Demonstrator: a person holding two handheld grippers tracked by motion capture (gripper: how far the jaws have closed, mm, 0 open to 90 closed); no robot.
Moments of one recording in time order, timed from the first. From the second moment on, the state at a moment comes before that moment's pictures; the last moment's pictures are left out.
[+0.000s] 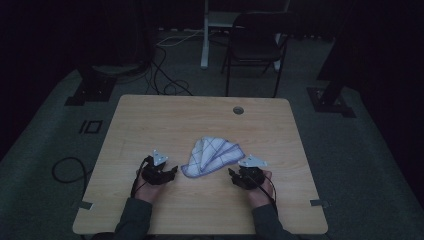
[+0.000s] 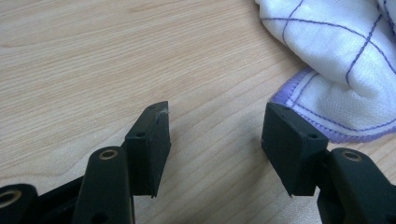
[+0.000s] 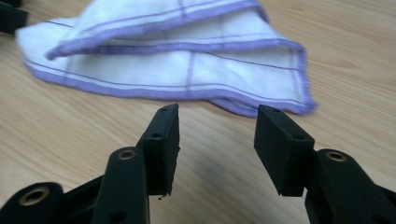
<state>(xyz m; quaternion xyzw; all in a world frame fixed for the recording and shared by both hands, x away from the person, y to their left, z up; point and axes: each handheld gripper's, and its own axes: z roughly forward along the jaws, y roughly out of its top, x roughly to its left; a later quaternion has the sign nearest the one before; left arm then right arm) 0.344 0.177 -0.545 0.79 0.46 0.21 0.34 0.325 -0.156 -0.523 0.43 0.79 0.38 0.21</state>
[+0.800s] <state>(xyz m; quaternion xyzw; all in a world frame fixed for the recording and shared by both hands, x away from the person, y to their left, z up) 0.344 0.177 -0.544 0.79 0.46 0.21 0.34 0.317 -0.101 -0.518 0.36 0.83 0.39 0.19</state>
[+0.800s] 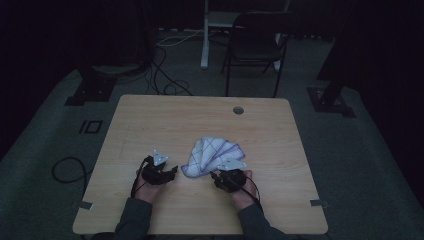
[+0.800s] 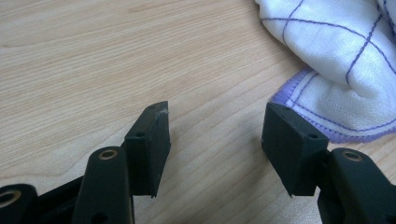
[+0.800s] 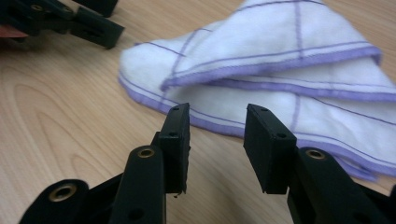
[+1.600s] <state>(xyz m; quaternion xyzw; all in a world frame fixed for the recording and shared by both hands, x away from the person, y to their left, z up) 0.344 0.176 -0.545 0.79 0.46 0.21 0.34 0.330 -0.062 -0.527 0.36 0.84 0.38 0.18</state>
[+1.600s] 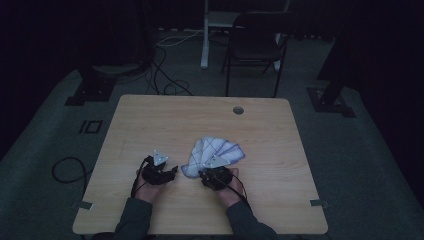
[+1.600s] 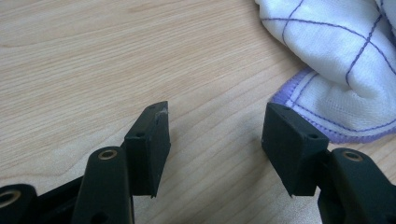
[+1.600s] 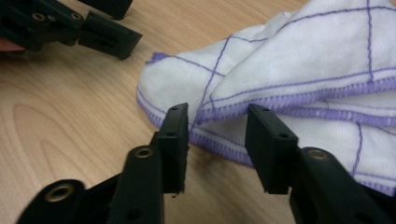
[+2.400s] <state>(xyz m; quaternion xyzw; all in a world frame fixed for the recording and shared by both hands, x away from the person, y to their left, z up) 0.336 0.168 -0.539 0.80 0.45 0.22 0.34 0.345 -0.088 -0.505 0.37 0.82 0.38 0.21</state>
